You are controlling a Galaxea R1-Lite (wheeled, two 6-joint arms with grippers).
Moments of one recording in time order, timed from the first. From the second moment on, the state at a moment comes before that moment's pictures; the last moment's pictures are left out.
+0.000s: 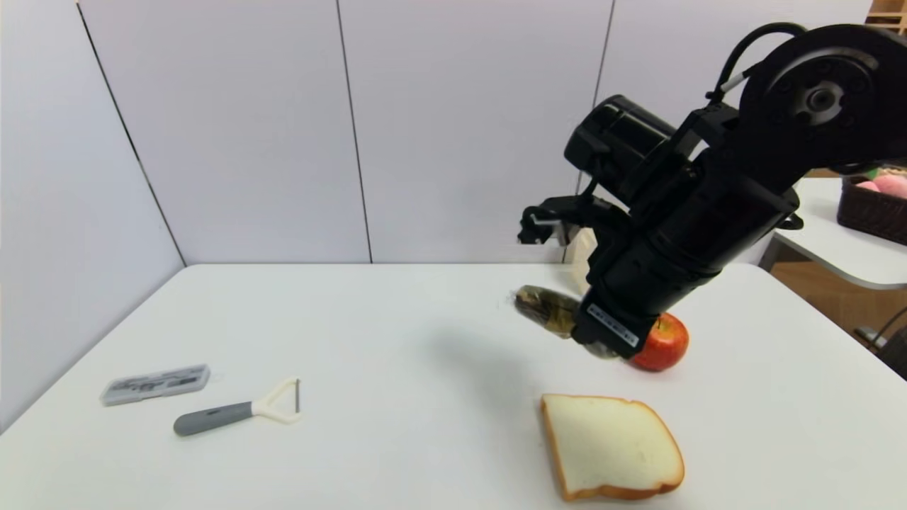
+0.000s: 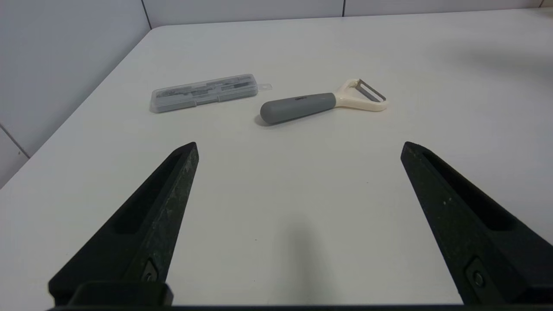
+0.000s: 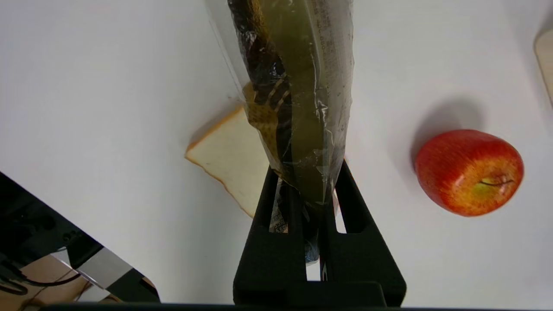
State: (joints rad) left arm 0.00 0.00 0.00 0.01 -0.02 0.01; right arm 0.64 1.92 -1.90 1.13 -0.04 -0.30
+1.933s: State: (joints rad) left arm 0.00 0.00 0.00 0.01 -0.02 0.01; right arm 0.25 1.99 -1.96 0.68 -0.09 -0.33
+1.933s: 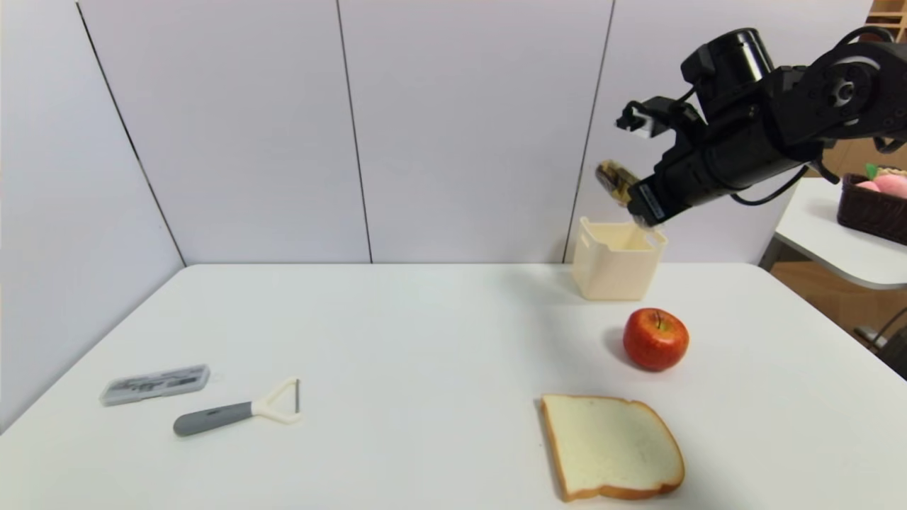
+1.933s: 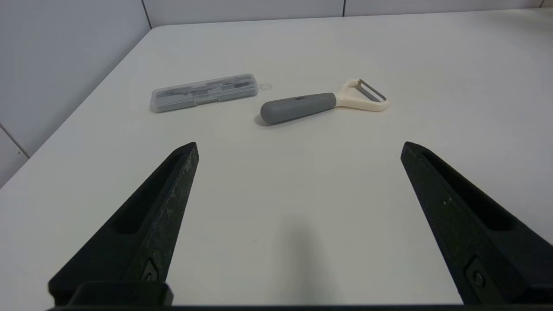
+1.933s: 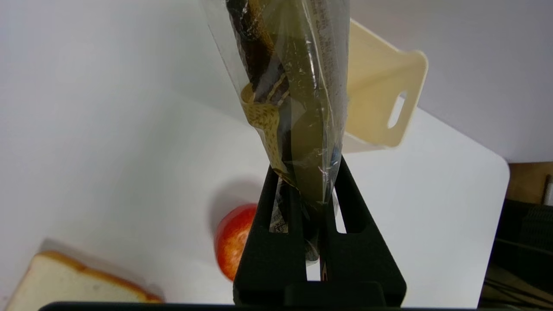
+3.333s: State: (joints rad) left arm 0.00 0.00 0.00 0.01 -0.02 0.01; right arm 0.18 2.25 -2.01 0.39 -0.12 -0.36
